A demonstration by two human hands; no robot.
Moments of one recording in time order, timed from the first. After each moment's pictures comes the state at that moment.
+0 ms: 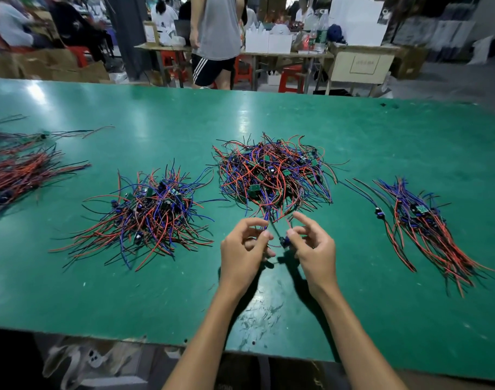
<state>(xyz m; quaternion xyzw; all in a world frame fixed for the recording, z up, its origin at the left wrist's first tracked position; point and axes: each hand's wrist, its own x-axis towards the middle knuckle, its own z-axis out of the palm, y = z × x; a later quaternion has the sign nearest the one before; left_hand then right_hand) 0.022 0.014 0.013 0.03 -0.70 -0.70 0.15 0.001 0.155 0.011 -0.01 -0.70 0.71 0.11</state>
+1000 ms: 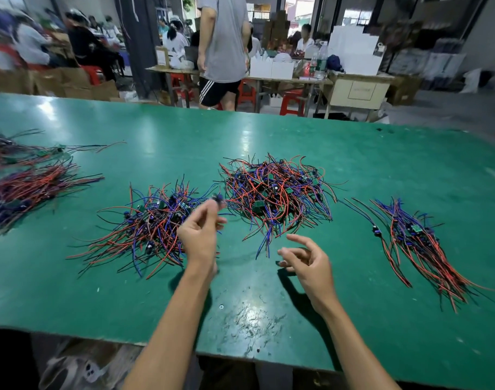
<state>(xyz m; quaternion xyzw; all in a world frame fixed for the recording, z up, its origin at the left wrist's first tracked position) 0.001 -0.051 0.058 0.13 -0.54 -0.78 0.29 0.009 0.158 0.011 0.01 -0.70 0.71 0.02</state>
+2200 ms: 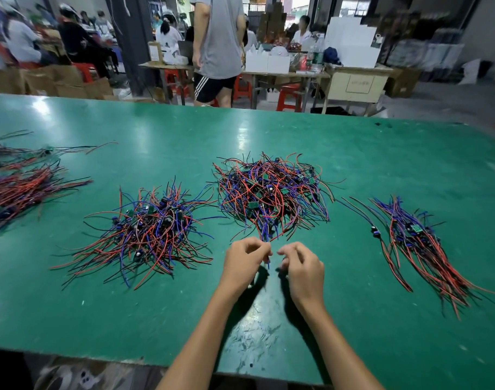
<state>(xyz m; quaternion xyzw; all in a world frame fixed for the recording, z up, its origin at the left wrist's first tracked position) -0.005 0.011 0.027 0.05 -0.75 -0.65 0.03 0.000 0.144 0.010 -0.05 -0.81 0.58 0.11</state>
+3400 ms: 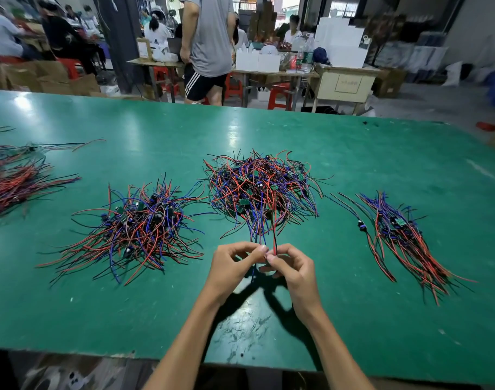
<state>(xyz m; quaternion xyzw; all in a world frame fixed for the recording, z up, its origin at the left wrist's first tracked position) 0.019 0.001 0.019 -0.03 -0.72 -0.69 0.05 0.031 0.155 0.024 0.06 -0.65 0.75 0.01</state>
